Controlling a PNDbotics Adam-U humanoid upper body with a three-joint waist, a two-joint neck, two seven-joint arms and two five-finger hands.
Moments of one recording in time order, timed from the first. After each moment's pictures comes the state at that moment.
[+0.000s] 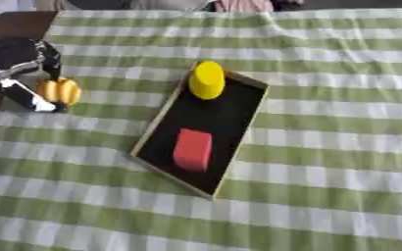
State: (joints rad) left arm -1.23 0.64 -0.06 -0.38 -1.52 -0.88 0.33; right arm 0.42 -0.62 -0.36 -1.99 -0.45 -0.50 0.02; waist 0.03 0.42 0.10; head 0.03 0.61
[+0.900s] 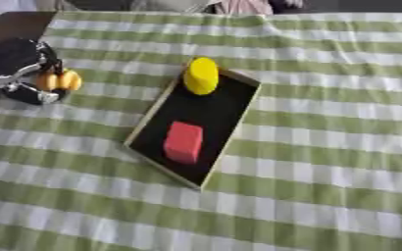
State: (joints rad) left arm -1.23 0.62 -0.07 -0.37 -1.55 -0.78 0.43; right arm 0.43 -0.61 -0.36 -1.99 -0.45 -0.50 0.03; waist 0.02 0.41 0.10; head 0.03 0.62
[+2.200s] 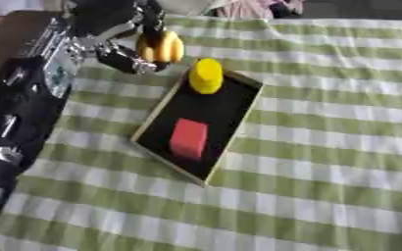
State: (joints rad) left arm -1.14 0.29 -0.13 -1.01 -0.97 -0.91 -0.03; right arm 0.46 -0.61 -0.36 -1.99 -0.51 -0.53 0.05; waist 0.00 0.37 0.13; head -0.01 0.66
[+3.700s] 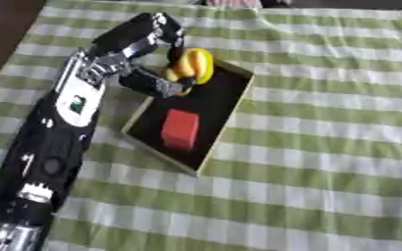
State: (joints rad) left arm -0.99 0.16 -0.05 -1.15 -0.75 -0.64 -0.47; right arm 0.46 -0.60 -0.35 -1.99 -0.50 -0.50 0.05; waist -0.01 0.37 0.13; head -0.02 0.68
